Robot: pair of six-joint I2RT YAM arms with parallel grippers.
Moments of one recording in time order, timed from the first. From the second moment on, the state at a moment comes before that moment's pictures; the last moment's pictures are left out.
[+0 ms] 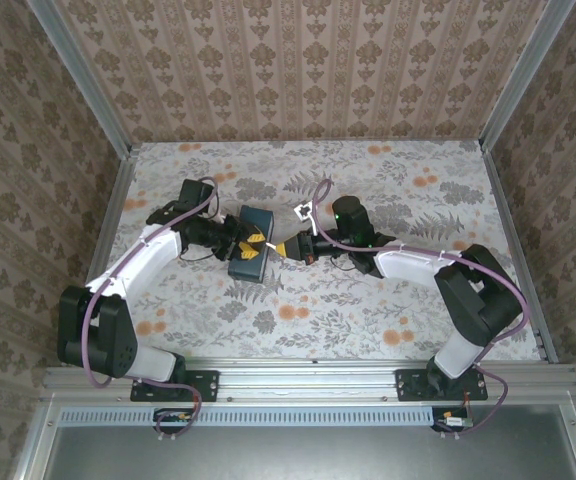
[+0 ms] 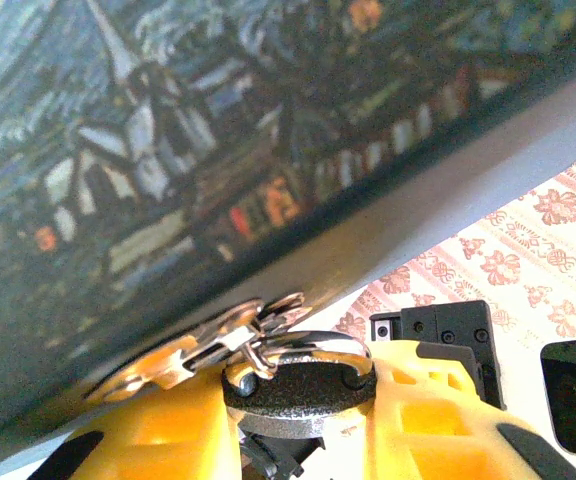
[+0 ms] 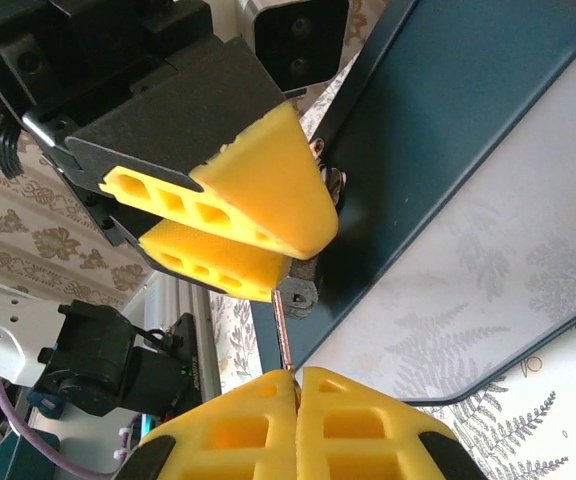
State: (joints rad) left arm -0.33 1.42 1.04 -0.66 0.76 -1.20; right arm 0.58 1.67 0.88 0.39 -0.79 0.49
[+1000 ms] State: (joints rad) left arm -0.33 1.42 1.04 -0.66 0.76 -1.20; right arm 0.59 1.70 0.88 0.41 -0.79 0.50
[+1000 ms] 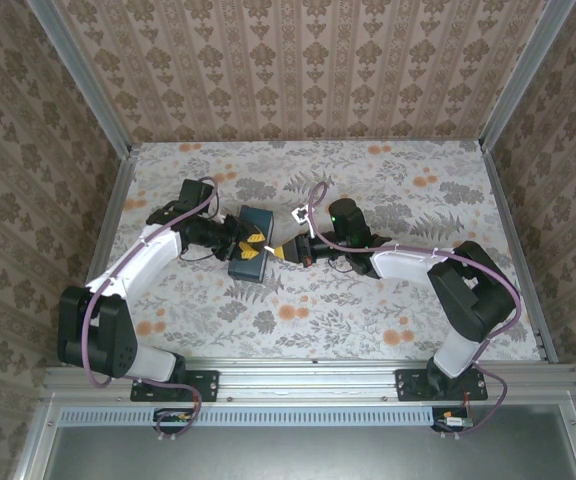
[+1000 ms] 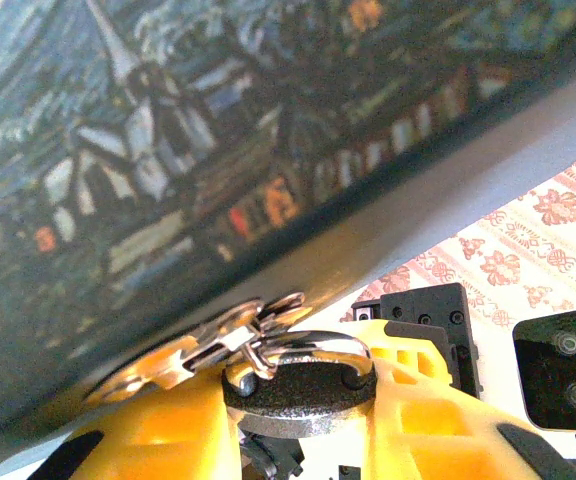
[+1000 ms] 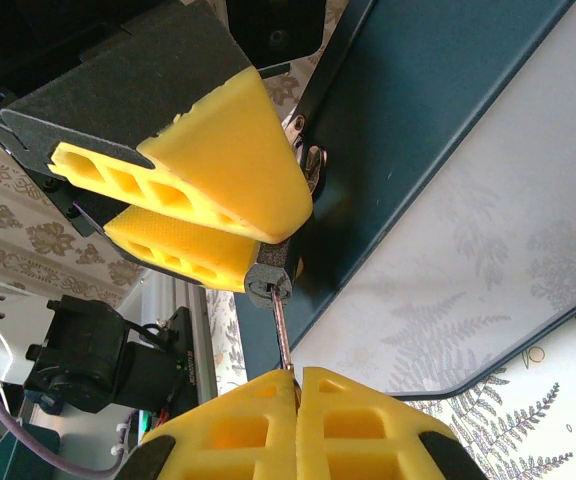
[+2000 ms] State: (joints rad) left arm -0.33 1.42 1.03 -0.65 0.77 -1.20; right arm 0.60 1.70 0.88 0.43 -0.79 0.50
